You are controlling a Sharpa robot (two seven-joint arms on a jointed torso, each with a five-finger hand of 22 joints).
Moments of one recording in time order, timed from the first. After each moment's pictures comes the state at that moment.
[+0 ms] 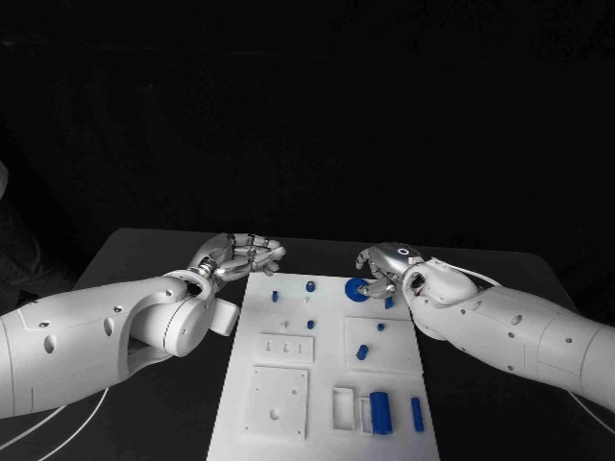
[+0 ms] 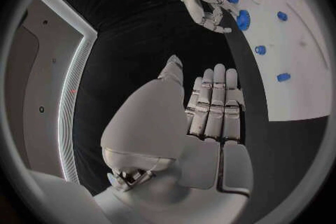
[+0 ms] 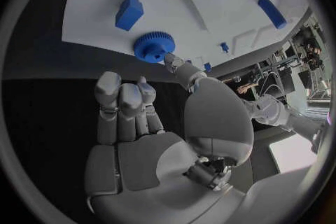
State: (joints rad) left arm 1.38 -0.81 -0.19 1.48 -0.13 -0.43 0.32; left_hand 1.51 -0.05 -0.02 0.29 0.06 0.70 0.19 0.41 0.33 1.07 0.14 0.11 0.07 0.90 0.13 0.47 0.47 0.06 0.78 0.03 0.31 1.31; right arm 1.25 -0.46 -0.08 0.94 -1.62 -0.39 -0.10; right_hand 1.04 -0.28 0.62 -0.16 0.15 0.83 0.14 0.28 0.39 1.05 0.02 1.26 1.04 1.30 -0.07 1.30 0.96 0.18 1.27 -0.08 1.05 1.31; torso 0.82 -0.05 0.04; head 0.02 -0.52
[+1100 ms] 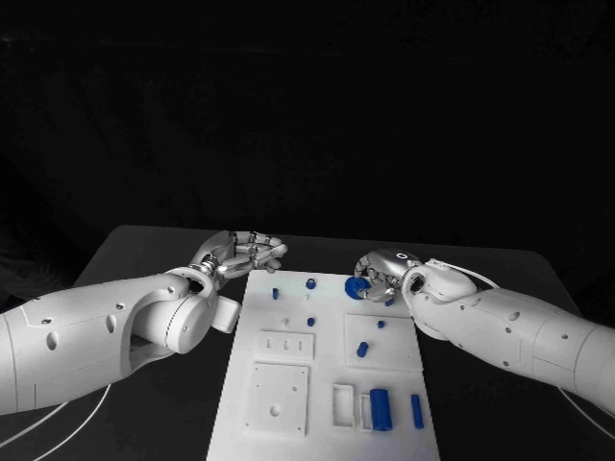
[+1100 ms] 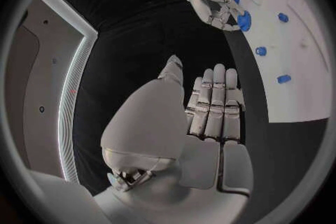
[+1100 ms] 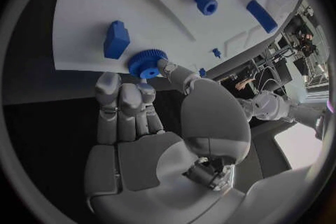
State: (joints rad) left arm 1.38 -0.81 -0.19 1.48 -0.13 -0.43 0.32; left_hand 1.51 -0.05 -0.02 0.29 0.06 0.70 0.19 0.41 0.33 1.07 0.14 0.11 0.07 0.90 0.13 0.47 0.47 0.07 0.78 0.03 0.31 1.31; right arm 1.23 -0.44 -0.08 0.89 -1.54 -0.31 -0.03; right_hand 1.06 -0.21 0.71 -0.13 0.08 0.85 0.12 0.31 0.40 1.04 0.02 1.26 1.04 1.30 -0.08 1.29 0.97 0.18 1.26 -0.08 1.05 1.31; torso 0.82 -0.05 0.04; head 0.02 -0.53
